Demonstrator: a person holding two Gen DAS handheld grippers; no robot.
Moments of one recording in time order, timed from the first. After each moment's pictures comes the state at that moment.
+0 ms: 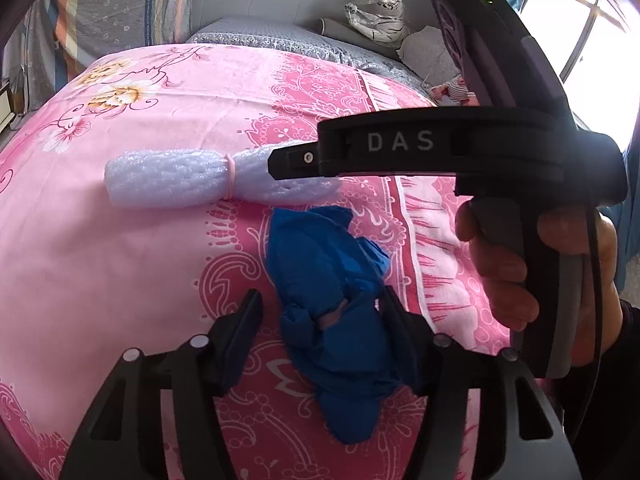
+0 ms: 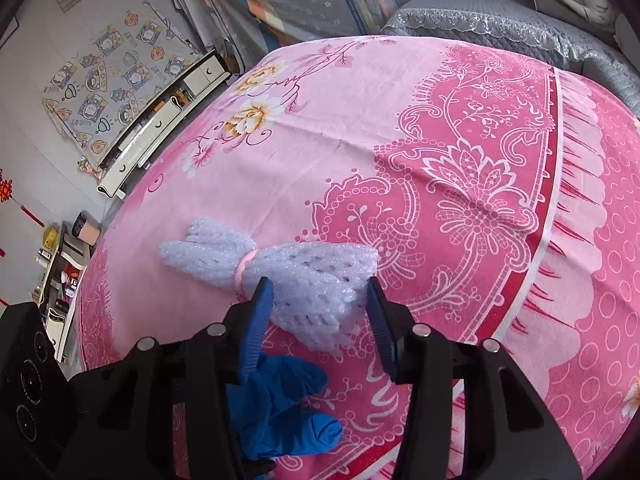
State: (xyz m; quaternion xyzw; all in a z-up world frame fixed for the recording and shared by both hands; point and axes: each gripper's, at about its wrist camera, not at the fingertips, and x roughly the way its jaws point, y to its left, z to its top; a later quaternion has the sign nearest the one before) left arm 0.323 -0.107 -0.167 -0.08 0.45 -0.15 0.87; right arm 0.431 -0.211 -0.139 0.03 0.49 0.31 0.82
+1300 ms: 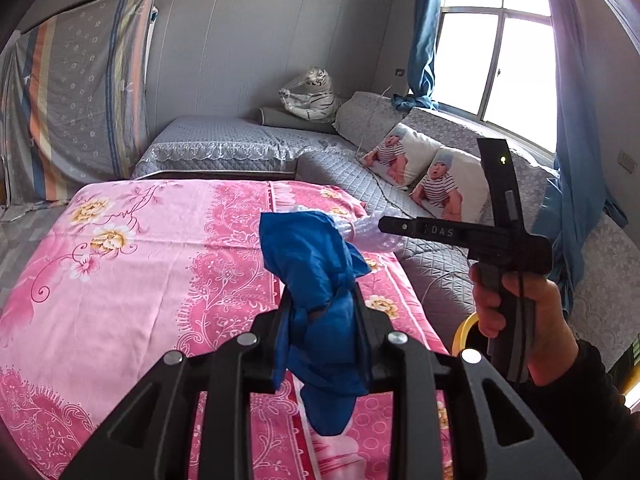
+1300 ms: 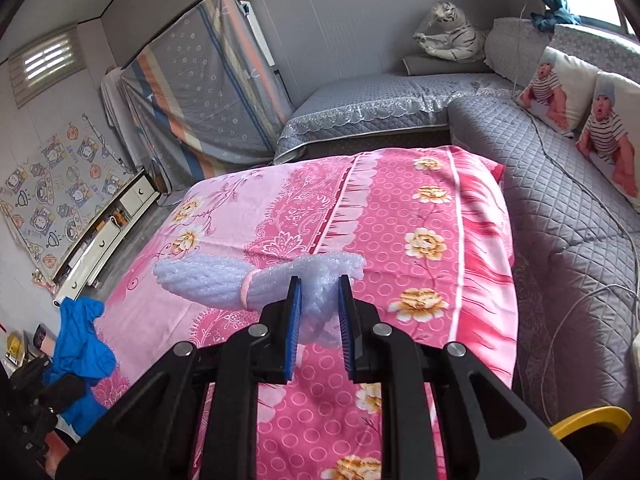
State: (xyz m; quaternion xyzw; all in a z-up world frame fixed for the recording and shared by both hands) left arm 0.214 -0.151 -0.020 -0.03 0.29 -0.22 0.93; right arm 0.317 -0.391 -0.035 0.12 0.34 0.13 0.92
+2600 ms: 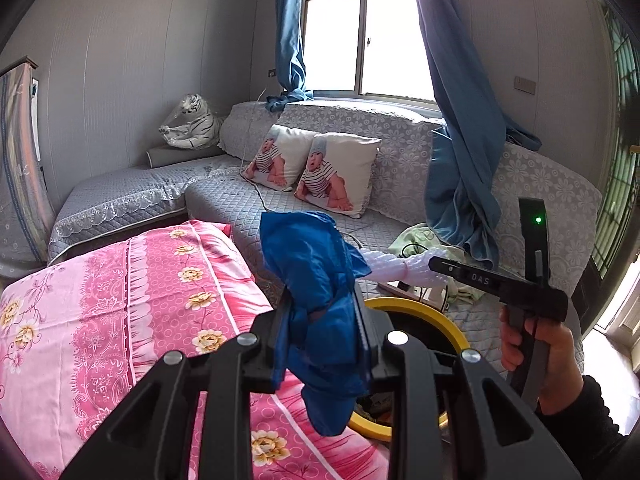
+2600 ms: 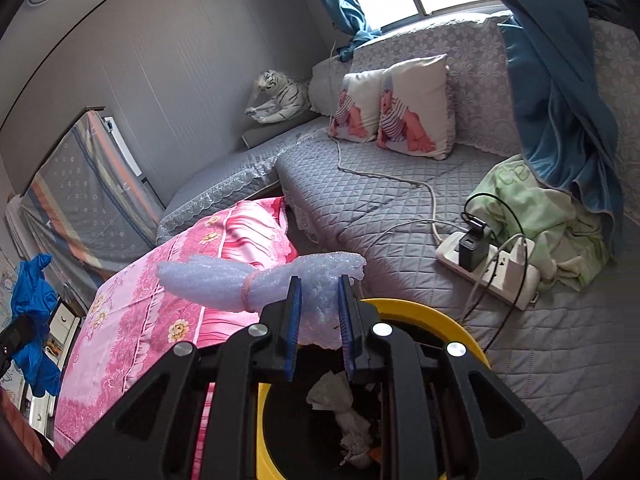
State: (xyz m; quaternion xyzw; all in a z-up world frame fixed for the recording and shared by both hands) left arm 0.134 -0.328 0.018 0.08 0.24 -0.39 0.89; right arm 0.063 -0.616 -0.051 0.24 0.24 -0.13 0.93
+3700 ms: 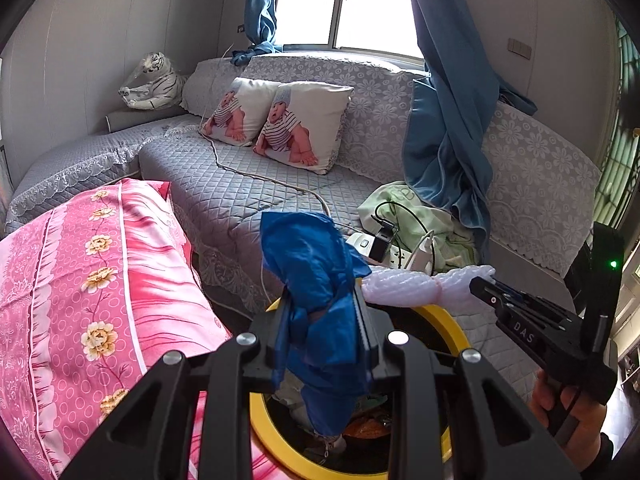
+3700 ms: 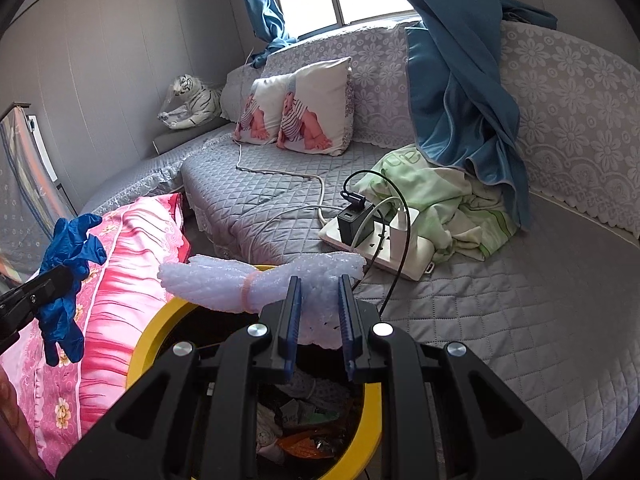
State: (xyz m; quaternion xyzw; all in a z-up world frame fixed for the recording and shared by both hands) left arm 0.174 -0.443 -0.076 0.09 0.31 -0.43 0.84; right arm 0.019 -0.629 -0.110 0.20 0.26 -0.30 0.90
